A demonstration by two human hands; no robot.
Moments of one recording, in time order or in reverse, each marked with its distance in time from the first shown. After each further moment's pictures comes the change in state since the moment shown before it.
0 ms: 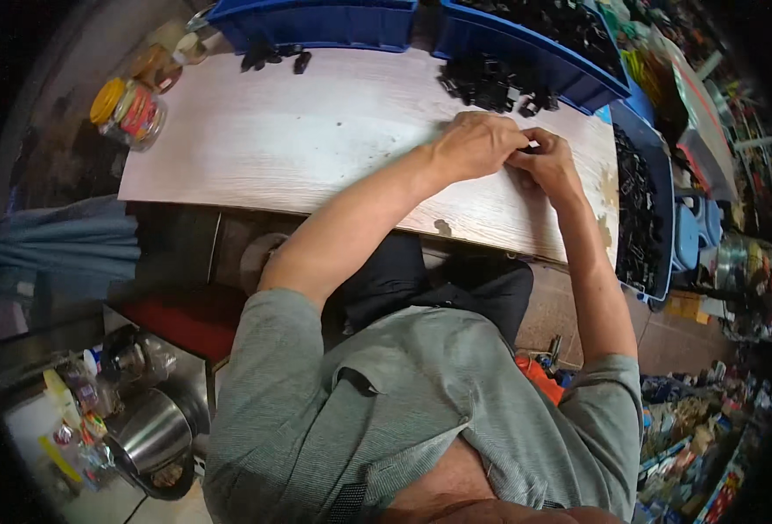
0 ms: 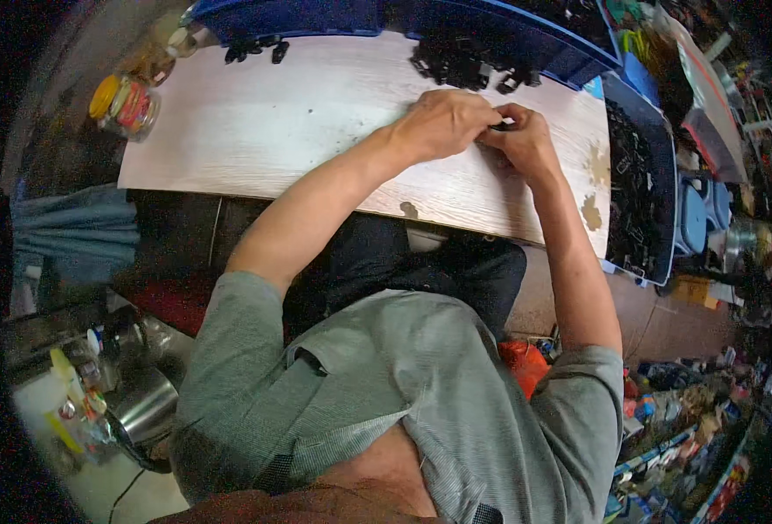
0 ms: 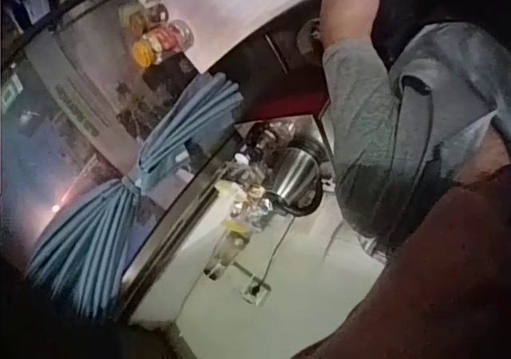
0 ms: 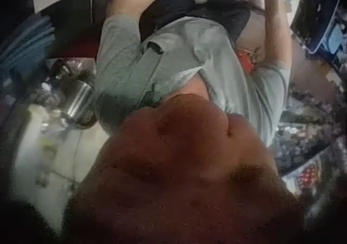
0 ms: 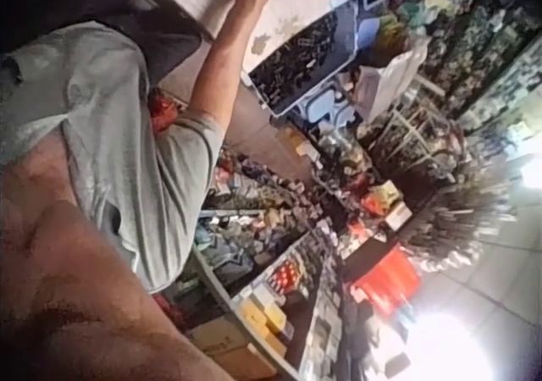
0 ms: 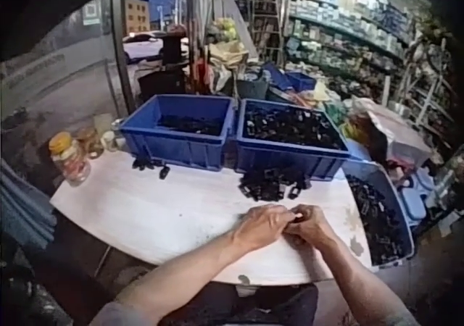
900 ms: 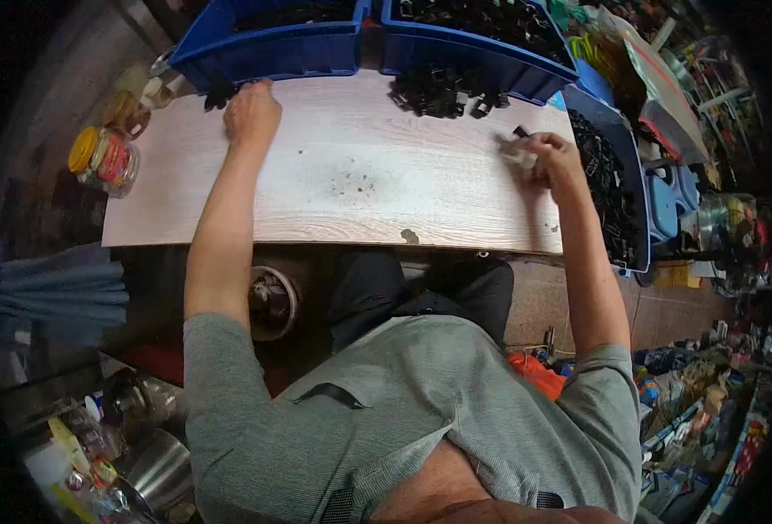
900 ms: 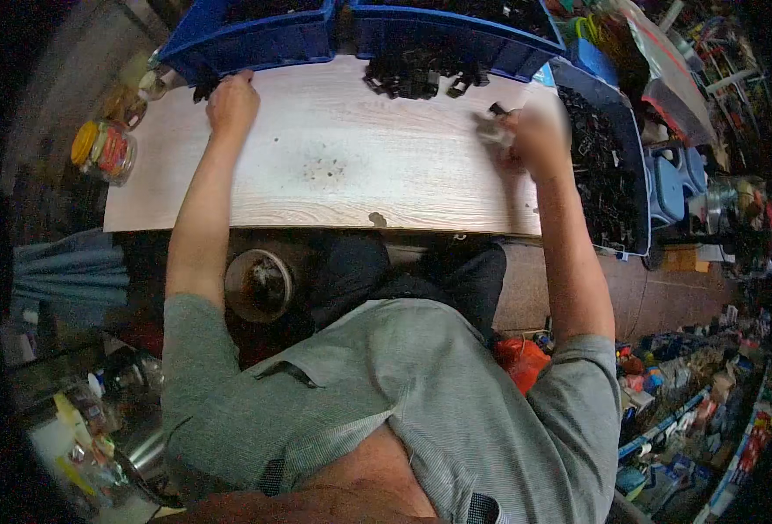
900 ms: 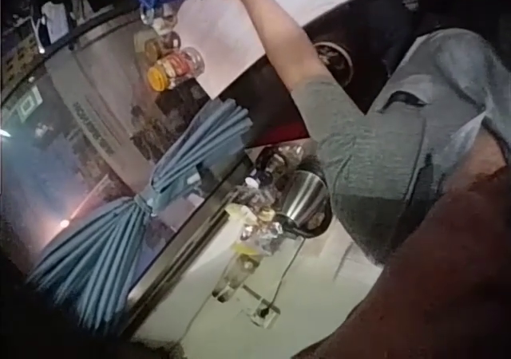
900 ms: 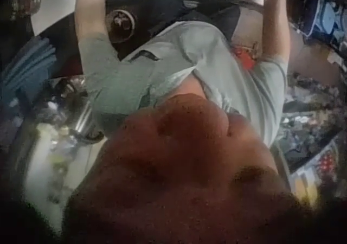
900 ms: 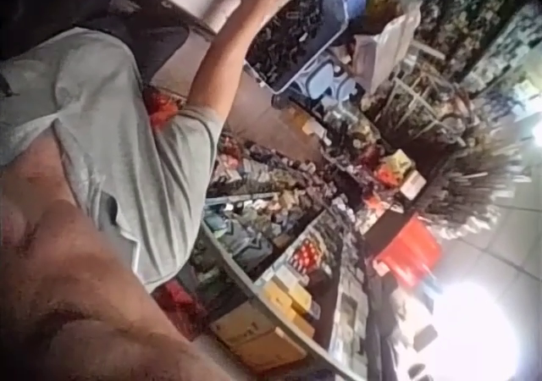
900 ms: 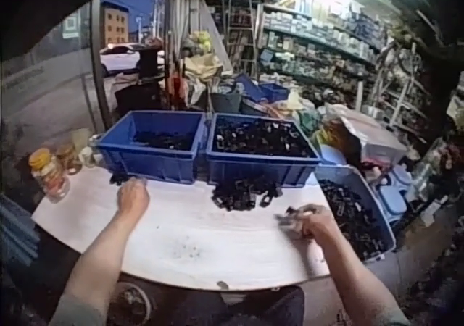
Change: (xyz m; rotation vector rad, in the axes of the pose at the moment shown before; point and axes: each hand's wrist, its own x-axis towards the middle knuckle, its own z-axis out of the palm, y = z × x) left_hand -0.085 -0.146 -0.138 0.688 0.105 -0.847; right_hand -0.011 0.031 -0.070 0.305 0.334 0.115
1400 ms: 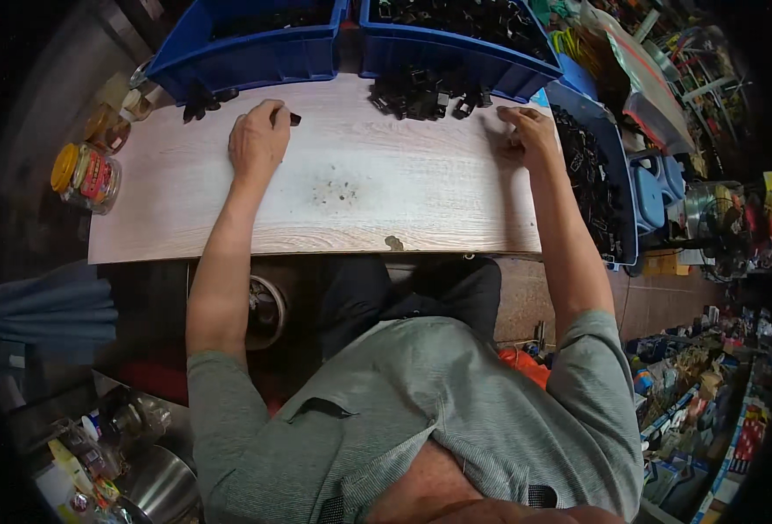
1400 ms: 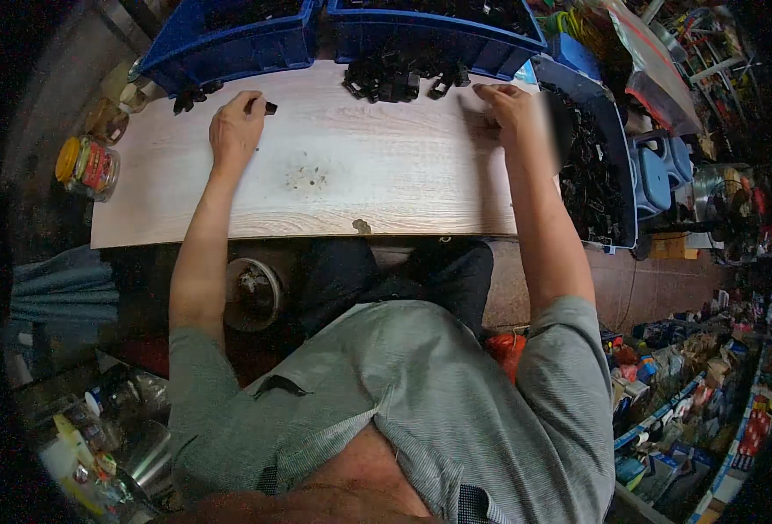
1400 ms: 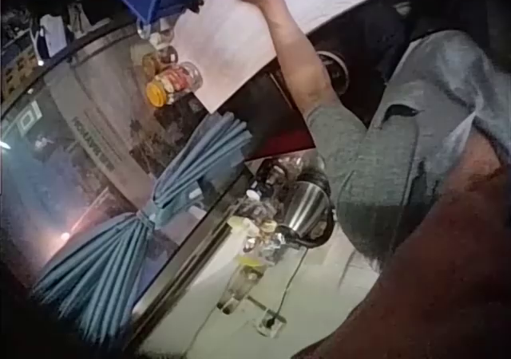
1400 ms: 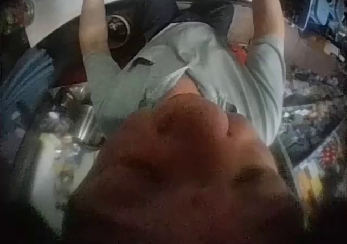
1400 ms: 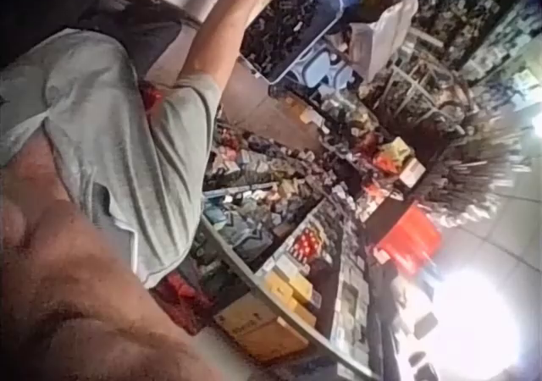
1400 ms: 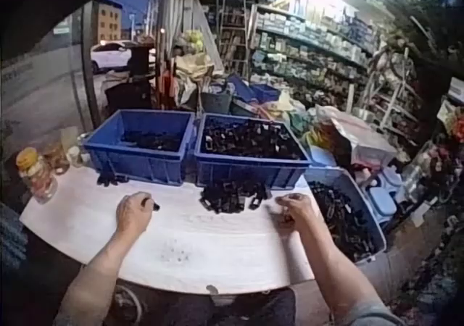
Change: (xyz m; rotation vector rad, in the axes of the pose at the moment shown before) left_hand -0.044 0.024 -0.002 -0.399 -0.015 -0.006; right_hand 0.045 -0.015 0.029 0.019 0.144 0.027
